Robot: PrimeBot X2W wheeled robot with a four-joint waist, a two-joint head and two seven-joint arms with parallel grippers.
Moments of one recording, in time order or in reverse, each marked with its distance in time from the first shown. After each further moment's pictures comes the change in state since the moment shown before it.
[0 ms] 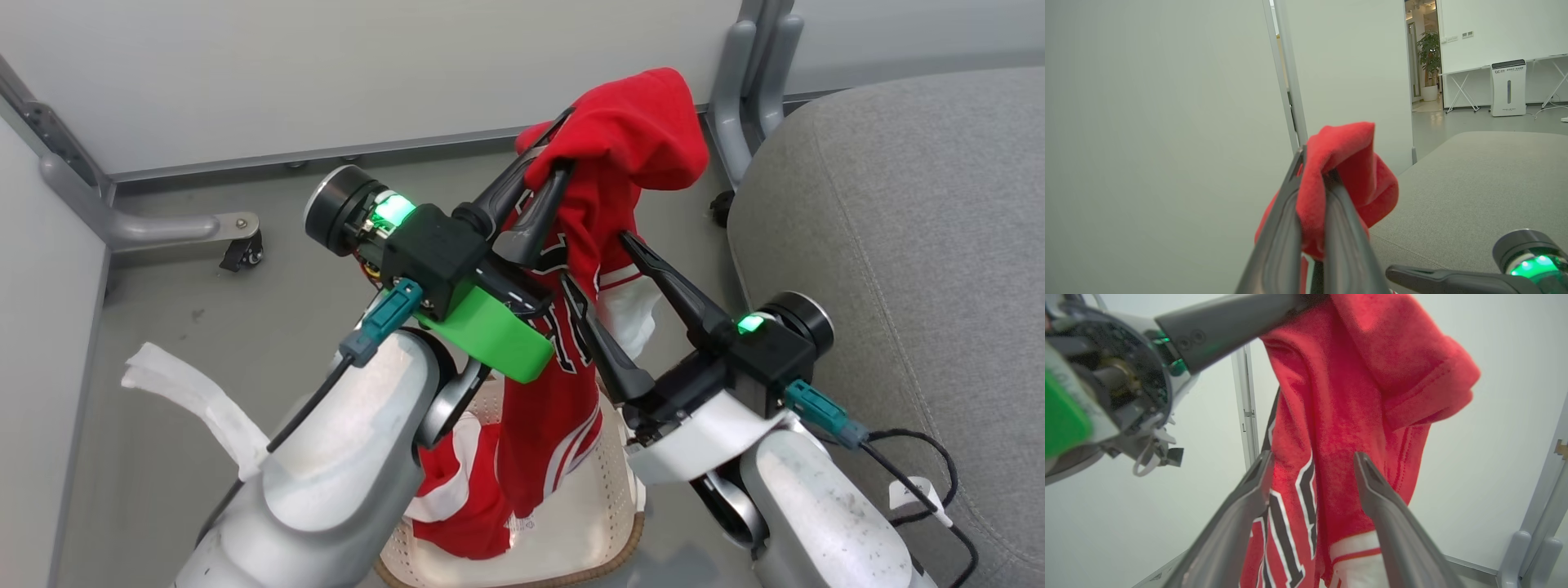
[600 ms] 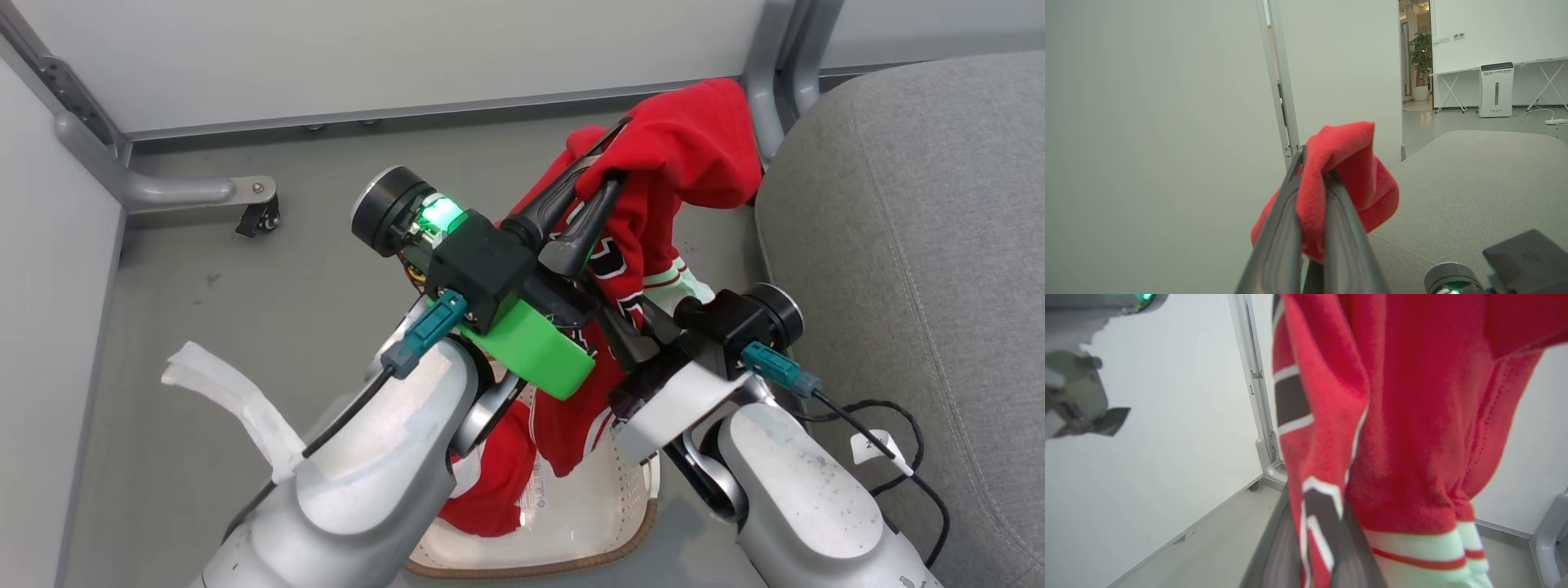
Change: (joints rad) left arm -0.022 -0.033 -0.066 -0.002 -0.015 0.004 -0.018; right arm -0.127 0.000 0.068 0.227 0.080 0.000 0.000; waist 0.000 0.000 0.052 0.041
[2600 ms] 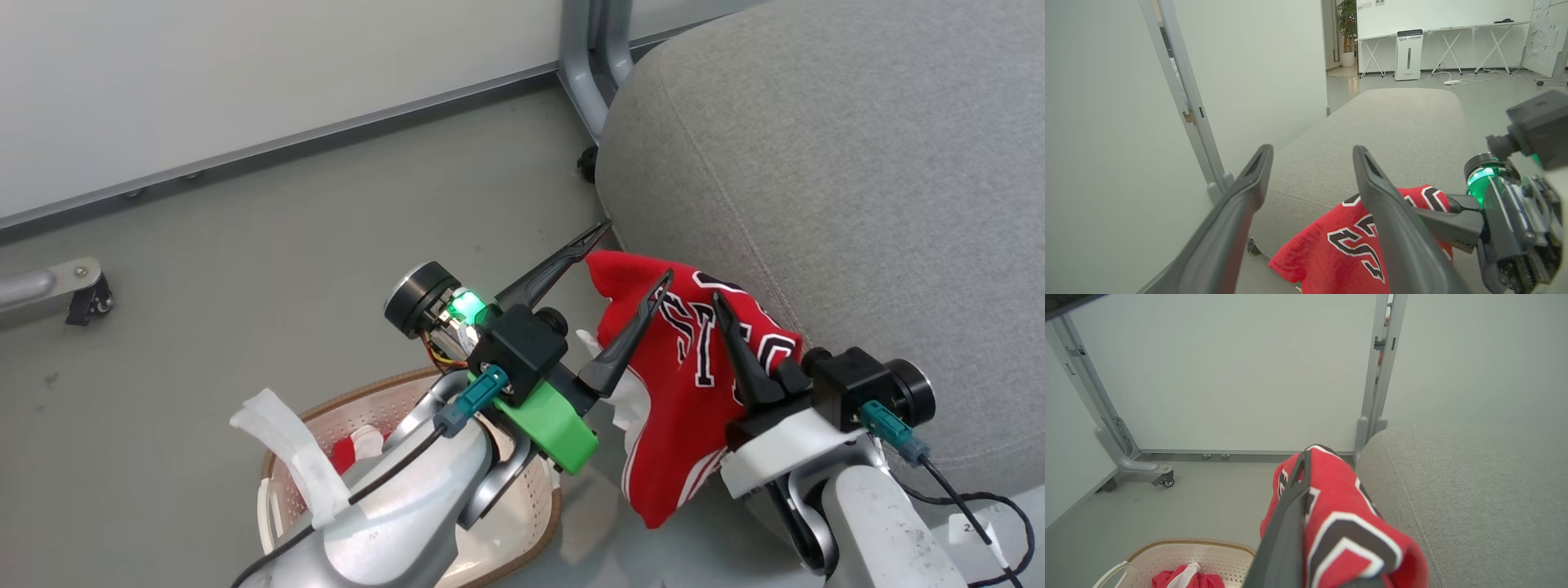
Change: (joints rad) left arm 0.084 0.037 -0.132 0.094 0.001 0.019 -0.010; right arm 0.229 0.000 -0.316 -0.078 -0.166 0.000 0.000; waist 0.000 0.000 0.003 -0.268
